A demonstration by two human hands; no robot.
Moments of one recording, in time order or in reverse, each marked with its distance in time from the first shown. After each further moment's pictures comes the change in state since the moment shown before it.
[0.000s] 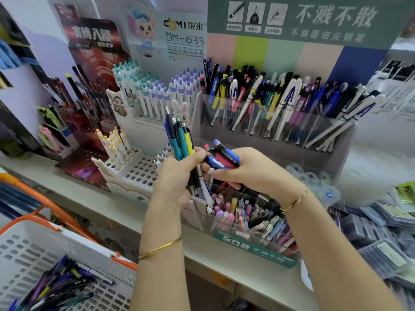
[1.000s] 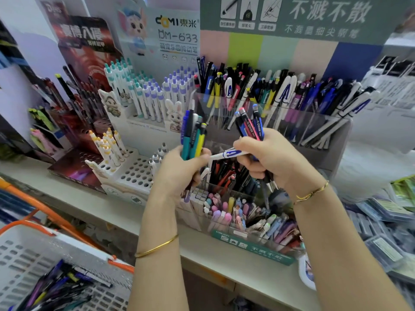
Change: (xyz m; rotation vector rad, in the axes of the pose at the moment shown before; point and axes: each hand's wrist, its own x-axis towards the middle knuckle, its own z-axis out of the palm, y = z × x) left_hand 0.007 0.001 -0.003 0.534 -0.043 0.103; right_hand -0.004 0.003 -0.025 0.485 0.174 0.029
